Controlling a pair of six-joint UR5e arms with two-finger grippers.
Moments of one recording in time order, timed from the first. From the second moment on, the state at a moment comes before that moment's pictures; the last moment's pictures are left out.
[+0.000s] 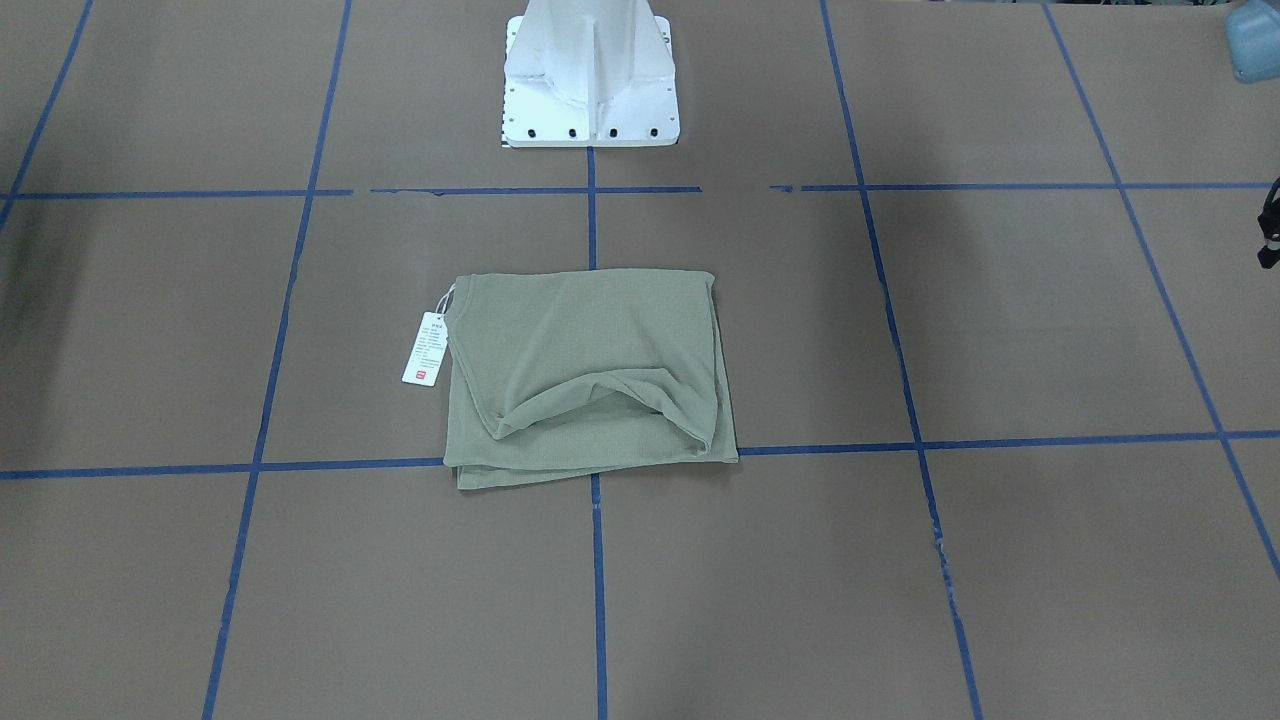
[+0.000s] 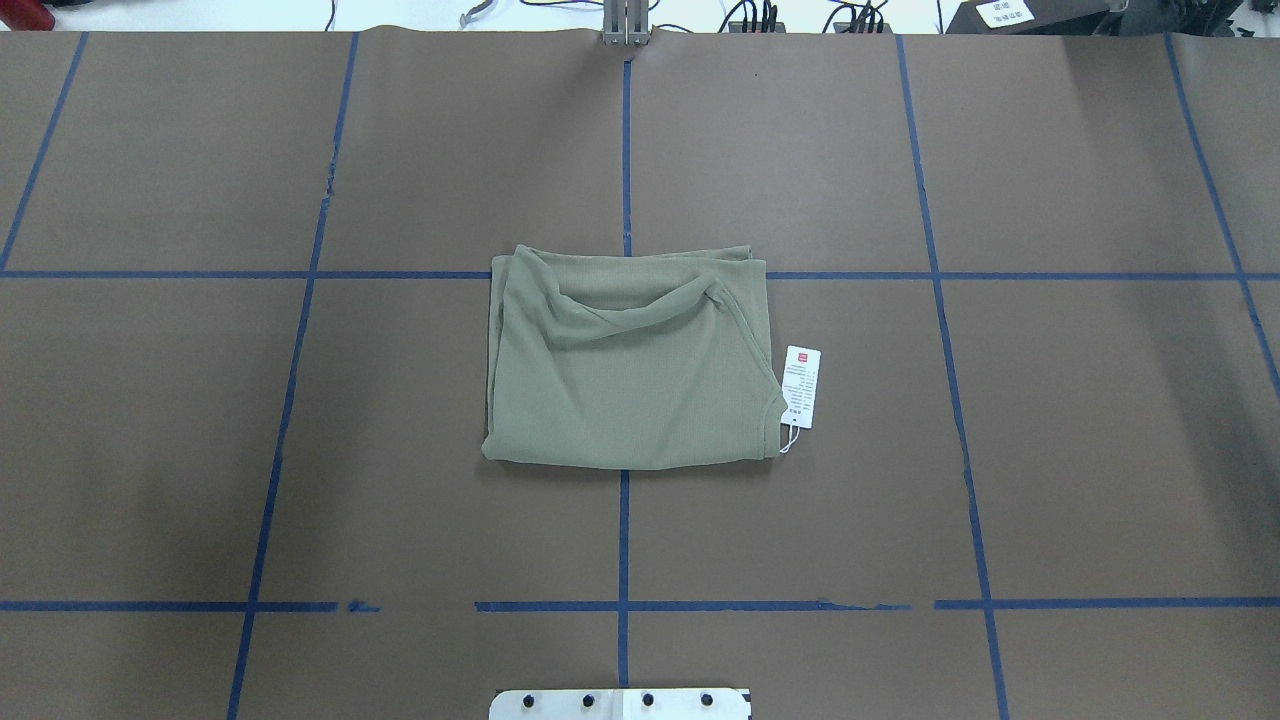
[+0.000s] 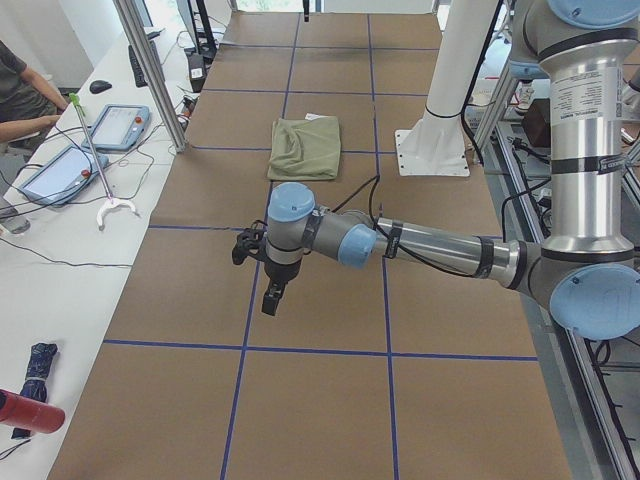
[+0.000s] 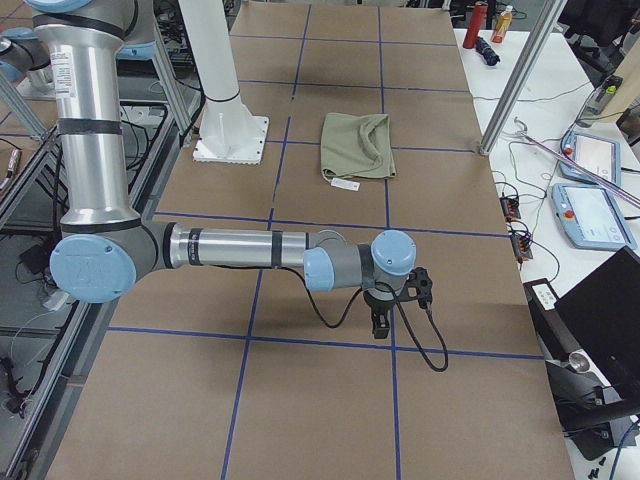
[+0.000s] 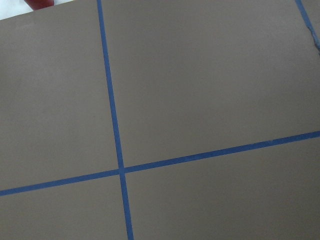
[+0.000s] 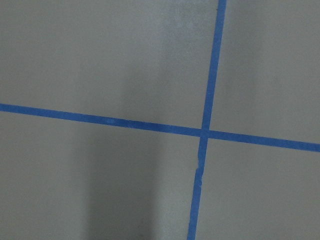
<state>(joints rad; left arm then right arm) -1.43 -1.45 -1.83 -1.72 -2.18 -0.02 1.49 -1.52 1.54 -1.49 2.38 0.07</state>
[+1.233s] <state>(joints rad) -1.56 -1.44 -1.71 -1.60 -2.29 0.31 1.57 -1.65 1.71 -1.71 2.38 0.04</state>
